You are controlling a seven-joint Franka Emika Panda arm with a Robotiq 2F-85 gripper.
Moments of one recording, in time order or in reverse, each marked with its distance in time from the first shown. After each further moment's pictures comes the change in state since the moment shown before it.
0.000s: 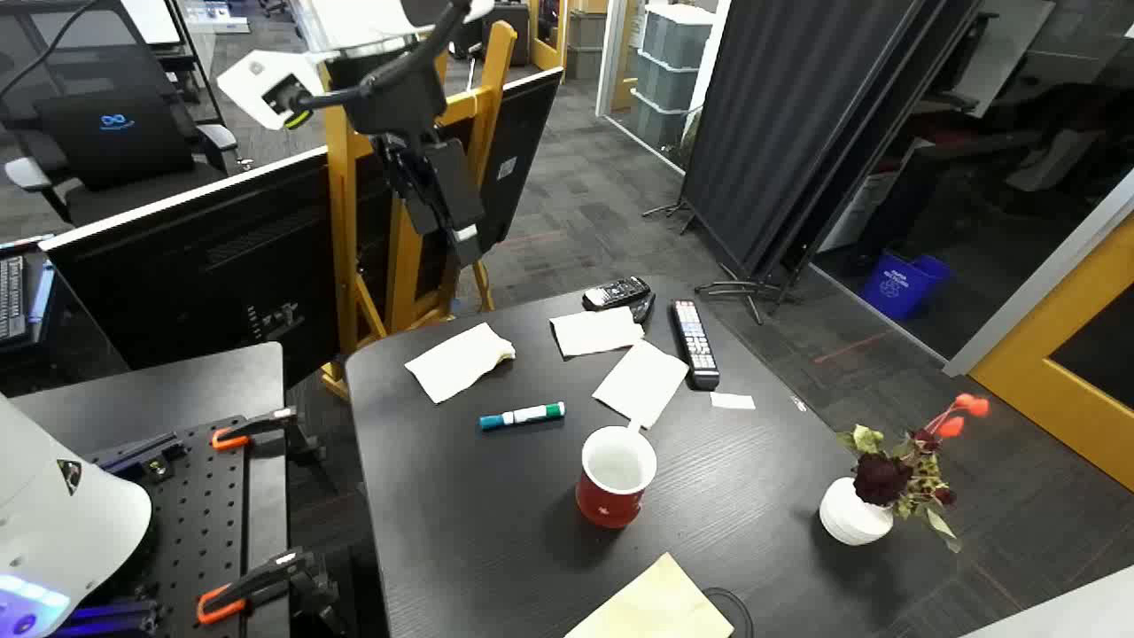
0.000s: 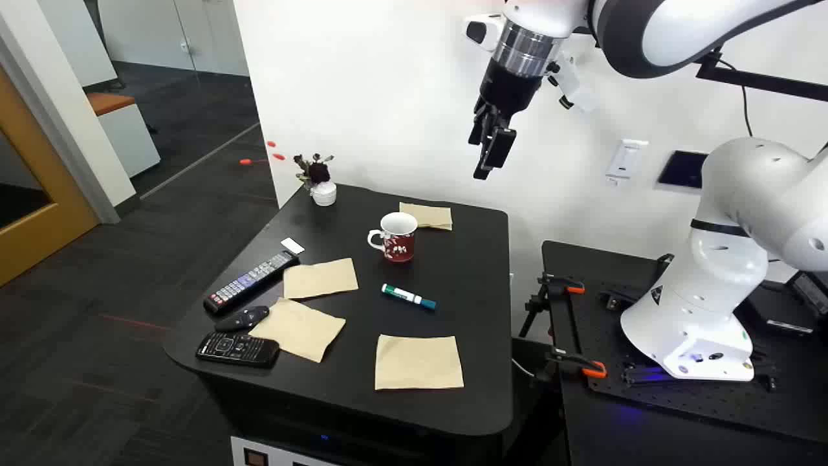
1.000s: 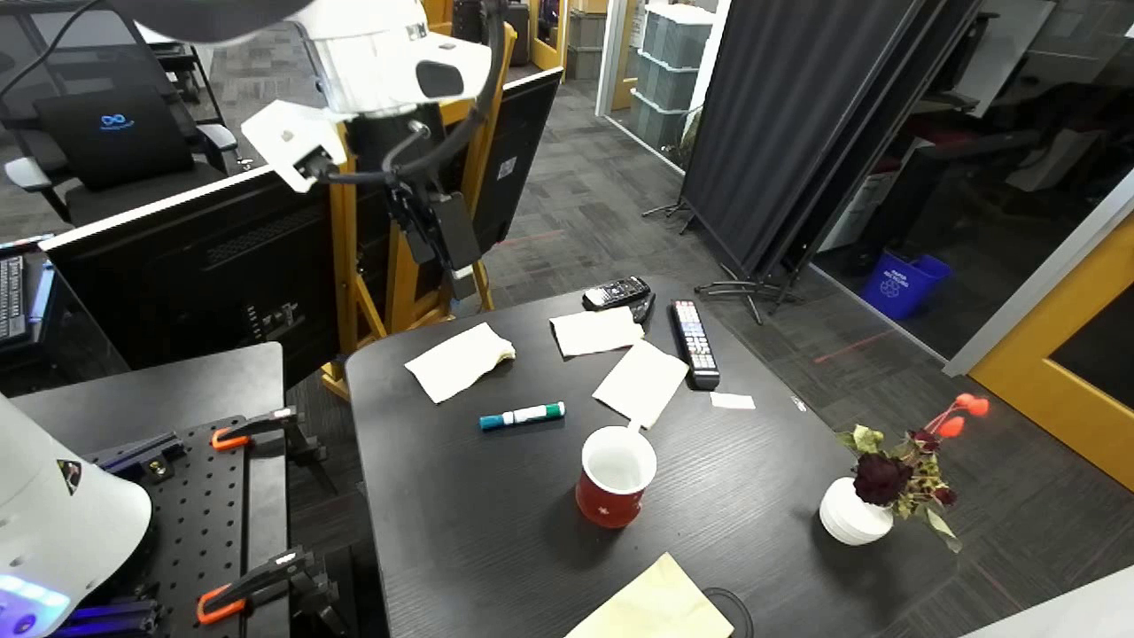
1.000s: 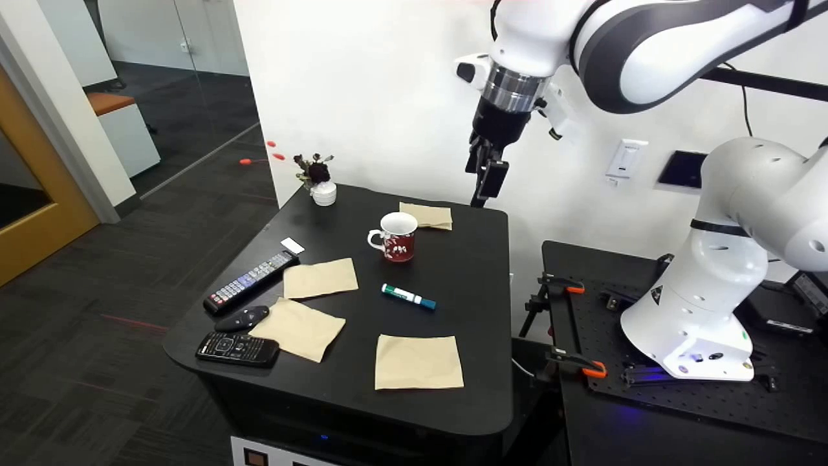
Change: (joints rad) arm 0.013 0.072 0.000 -0.049 0.031 0.072 0.015
